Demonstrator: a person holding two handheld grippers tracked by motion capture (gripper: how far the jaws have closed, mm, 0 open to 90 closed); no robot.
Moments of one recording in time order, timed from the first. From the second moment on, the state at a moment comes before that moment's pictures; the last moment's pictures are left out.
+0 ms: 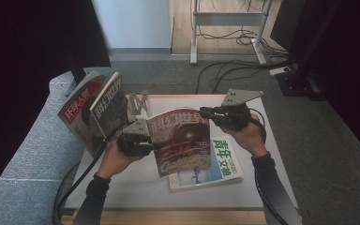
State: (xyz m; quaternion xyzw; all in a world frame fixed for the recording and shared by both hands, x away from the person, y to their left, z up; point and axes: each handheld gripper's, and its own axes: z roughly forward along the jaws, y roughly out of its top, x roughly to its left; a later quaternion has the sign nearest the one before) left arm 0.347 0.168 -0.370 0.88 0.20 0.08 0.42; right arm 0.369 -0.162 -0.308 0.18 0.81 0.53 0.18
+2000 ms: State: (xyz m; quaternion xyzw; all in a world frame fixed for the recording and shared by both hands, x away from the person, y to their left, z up) left arm 0.355 0.173 -0.301 0.86 0.23 0.08 0.44; right arm 0.342 -0.241 -0.409 0.31 0.80 0.46 0.21
